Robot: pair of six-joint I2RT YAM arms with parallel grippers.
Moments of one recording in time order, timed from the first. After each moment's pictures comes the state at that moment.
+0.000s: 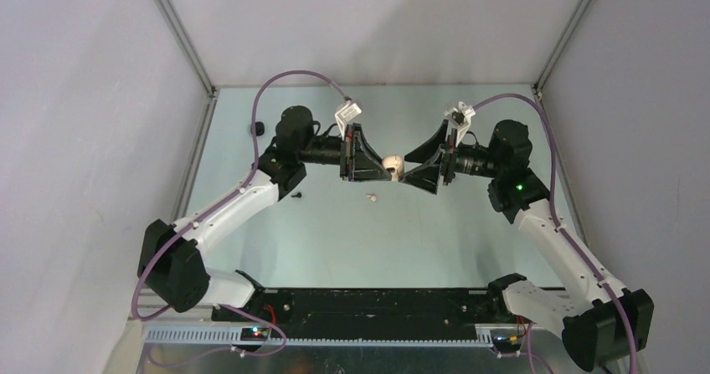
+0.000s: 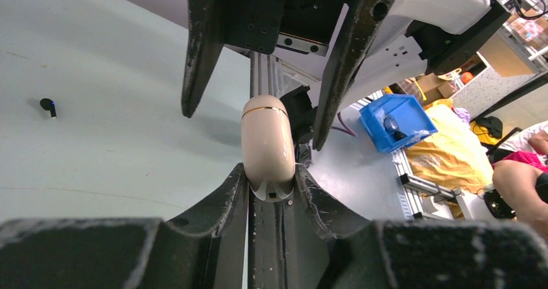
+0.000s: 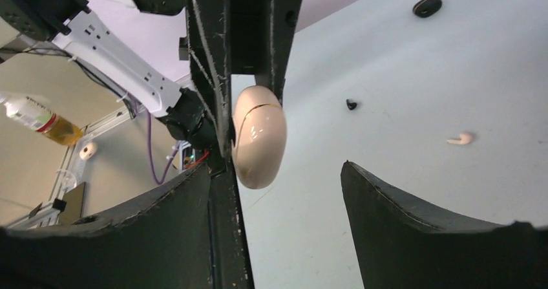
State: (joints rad) left arm -0.59 1.36 1.07 0.23 1.06 -0.52; right arm 0.34 1.04 0.91 0.06 -1.01 0.31
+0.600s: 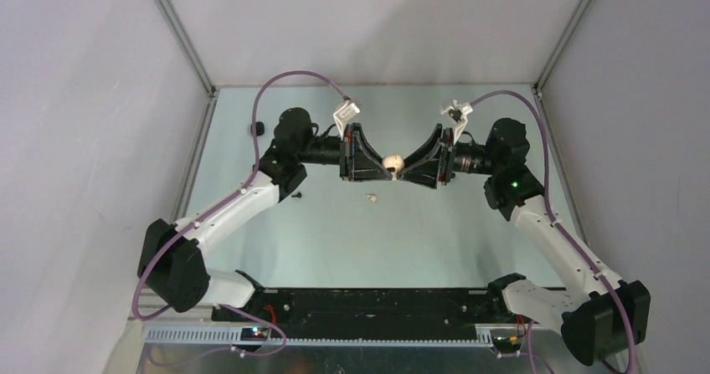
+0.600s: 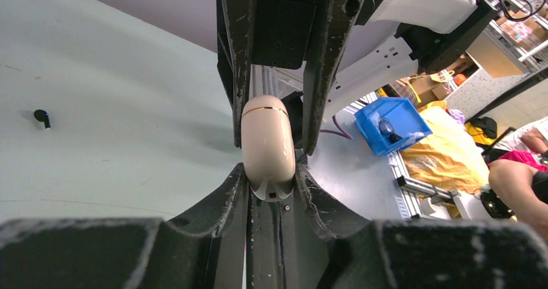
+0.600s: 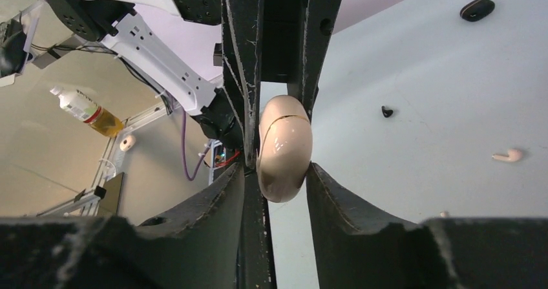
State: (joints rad) left arm -0.59 1.36 1.05 0.33 1.07 -0.58; right arm 0.36 1.07 0.91 0.18 -1.08 0.42
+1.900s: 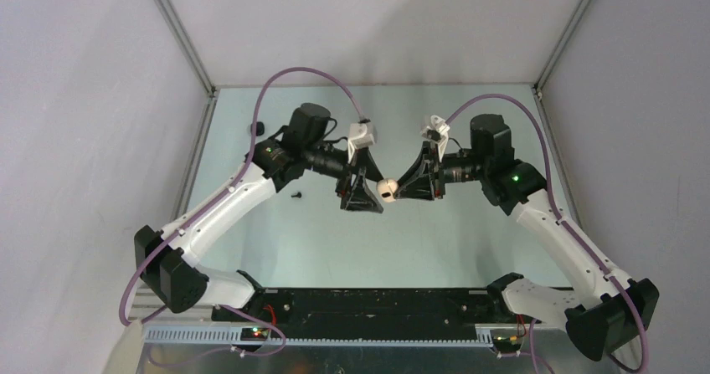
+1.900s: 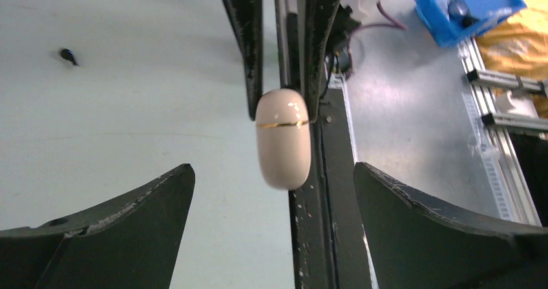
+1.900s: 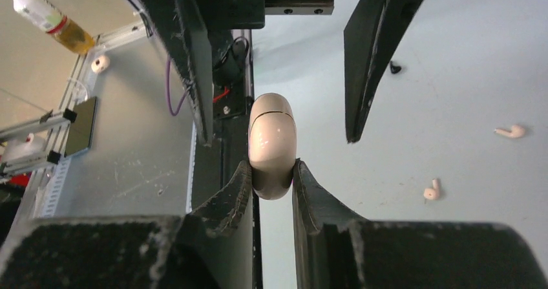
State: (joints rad) left arm -0.64 1.35 1.30 -0.49 1.01 0.13; right arm 0.45 1.09 1.08 -0.35 -1.07 -0.04
